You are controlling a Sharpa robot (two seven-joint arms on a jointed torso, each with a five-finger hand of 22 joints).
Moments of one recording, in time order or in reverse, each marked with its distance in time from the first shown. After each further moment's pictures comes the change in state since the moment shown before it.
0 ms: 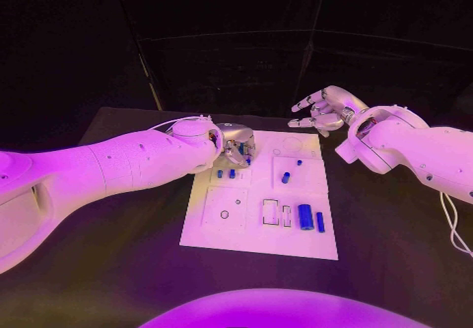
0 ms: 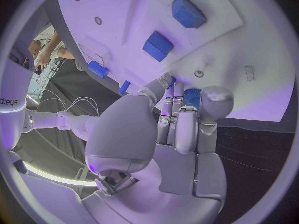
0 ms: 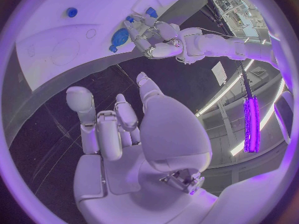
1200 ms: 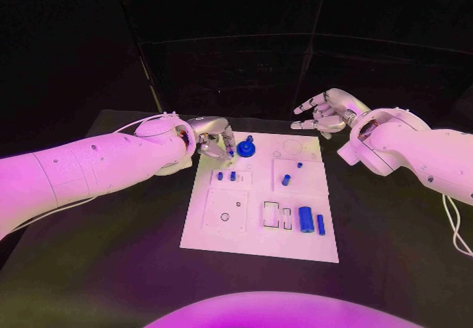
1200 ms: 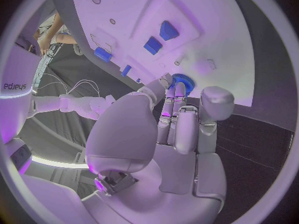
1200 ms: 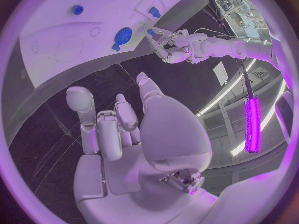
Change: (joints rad) left arm 0.000 -0.205 0.061 0.162 0.084 -0.061 -0.005; left_hand 0.000 0.000 0.014 -0.003 0.000 0.007 0.007 -0.005 0.000 0.011 0.003 -0.016 0.000 0.000 0.000 0.000 -0.007 0.000 0.000 0.000 0.013 0.013; right arm 0.000 -0.005 0.000 -0.012 0.000 0.001 0.001; right_hand 0.000 0.000 0.000 0.000 0.000 0.000 0.000 0.000 0.000 0.000 0.000 0.000 0.000 0.000 0.000 0.000 0.000 0.000 0.000 0.000 0.000 0.000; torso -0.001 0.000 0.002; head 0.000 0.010
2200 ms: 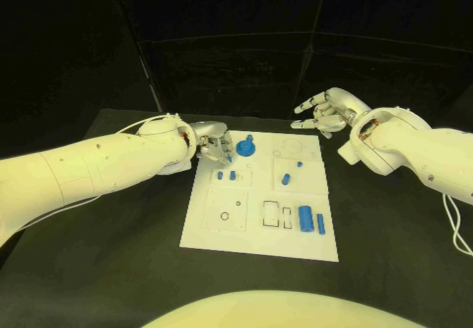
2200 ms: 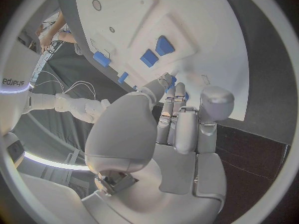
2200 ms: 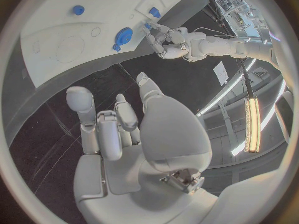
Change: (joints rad) left arm -0.011 0.024 -0.002 -0.041 0.019 0.074 -0.024; left_hand -0.008 -0.008 0.003 -0.003 -0.004 0.004 -0.003 -0.008 -0.001 0.000 0.000 -0.014 0.000 0.000 0.000 0.000 -0.001 0.000 0.000 0.000 0.000 0.000; right arm 0.000 0.002 0.000 -0.001 0.000 0.001 0.000; right_hand 0.000 0.000 0.000 0.000 0.000 0.000 0.000 0.000 0.000 0.000 0.000 0.000 0.000 0.000 0.000 0.000 0.000 0.000 0.000 0.000 0.000 0.000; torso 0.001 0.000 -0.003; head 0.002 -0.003
